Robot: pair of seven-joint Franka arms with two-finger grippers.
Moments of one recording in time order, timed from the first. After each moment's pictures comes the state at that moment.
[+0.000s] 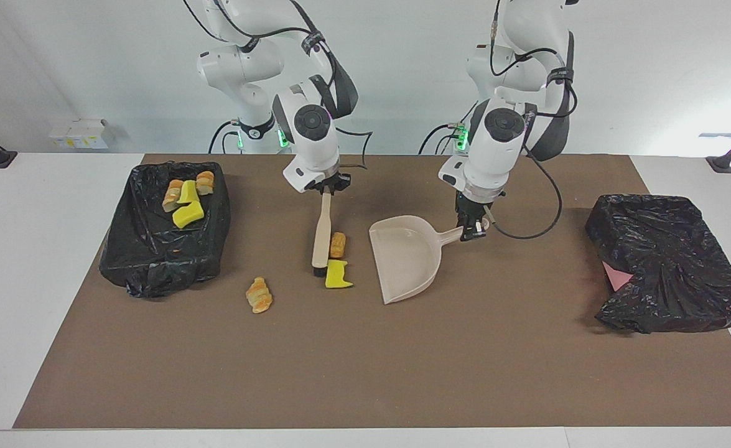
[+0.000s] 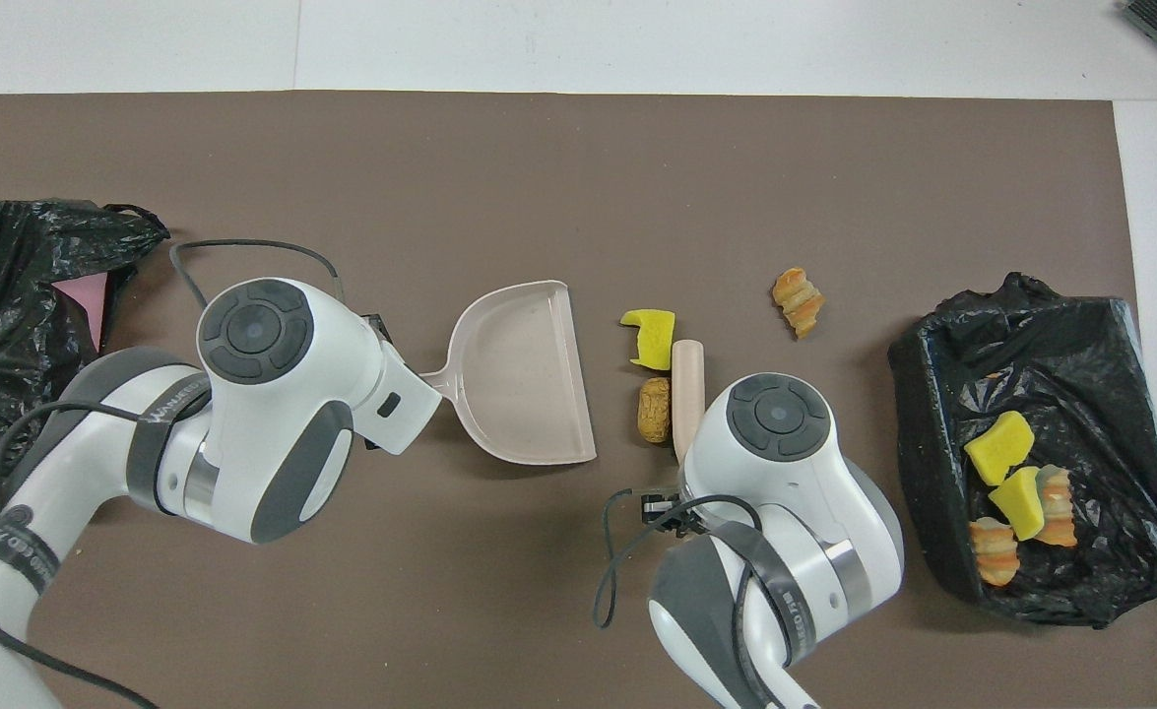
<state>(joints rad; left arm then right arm) -0.48 0.11 0.02 -2.05 0.00 2.18 1.03 0.30 0.04 0.22 -2.19 0.16 1.96 0.45</state>
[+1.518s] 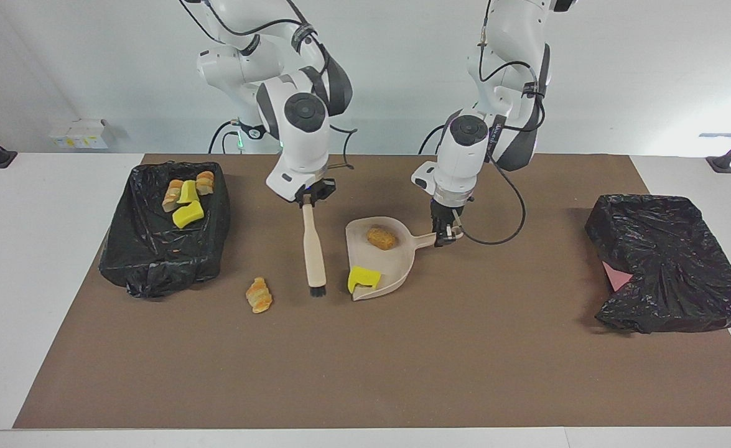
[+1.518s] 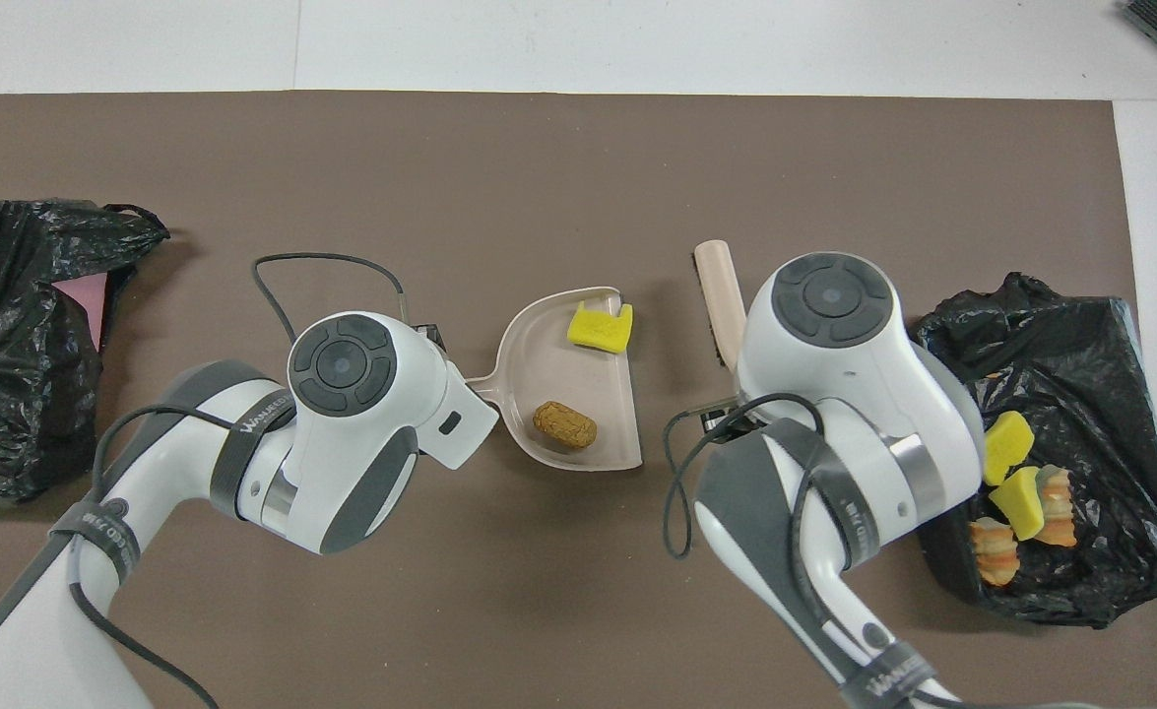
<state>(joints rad) -0.55 0.16 0.02 -2.06 0.00 2.28 1.00 0.18 0.13 0.21 -1.91 -0.10 1.79 0.24</state>
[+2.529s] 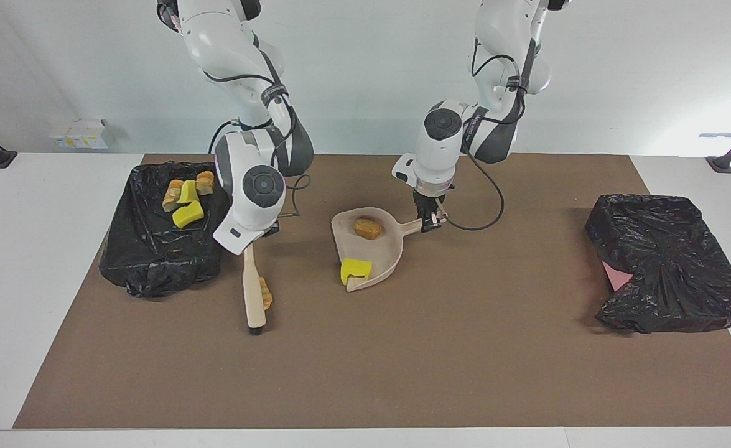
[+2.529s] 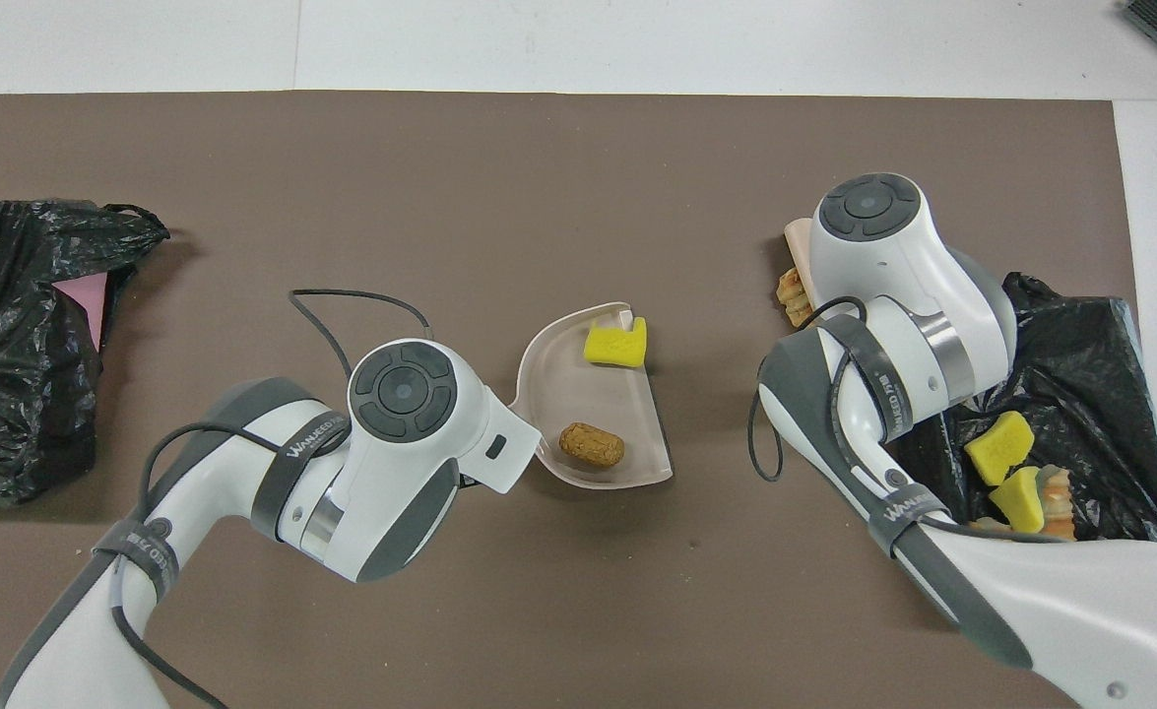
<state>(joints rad) -0.63 0.14 0.01 -2.06 0.00 2.17 0.78 0.08 0.34 0.21 -1.75 -0.29 1.69 0.16</state>
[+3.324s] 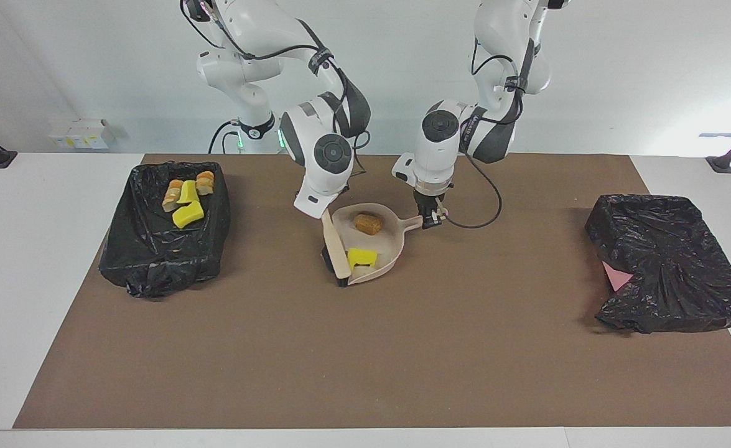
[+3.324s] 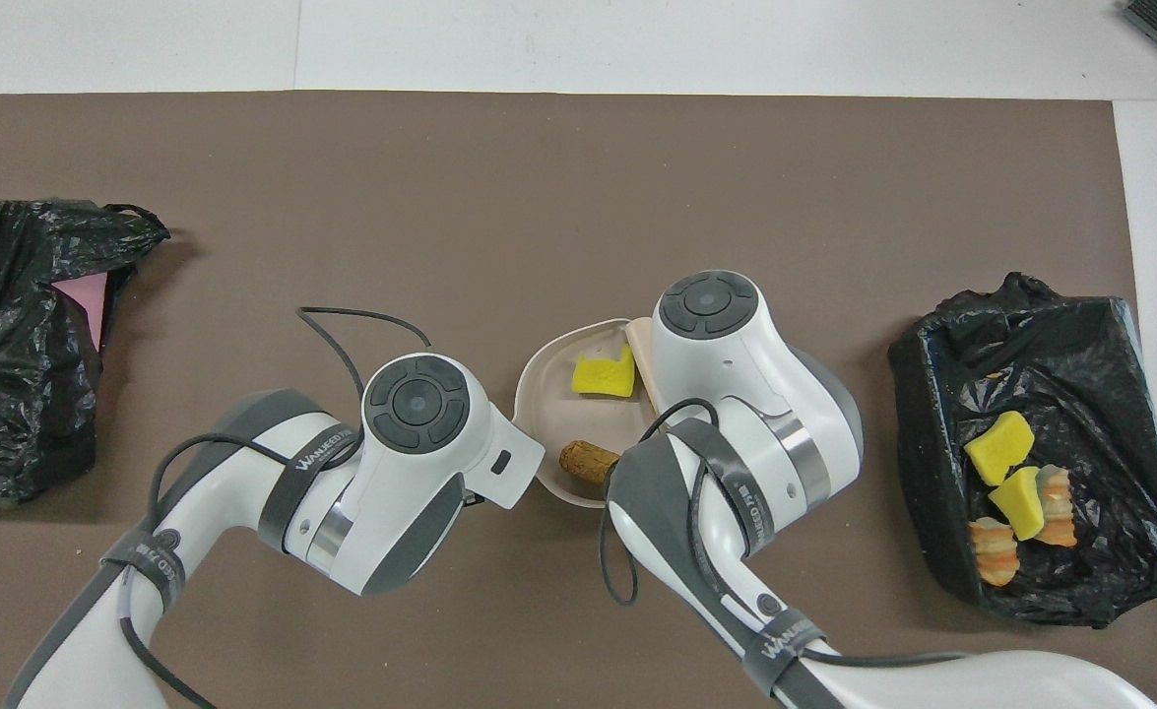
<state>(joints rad) -0.64 0.14 0.02 -2.09 0.00 2.16 0.77 0.32 0.25 0.21 -1.86 0.02 1.64 0.20</state>
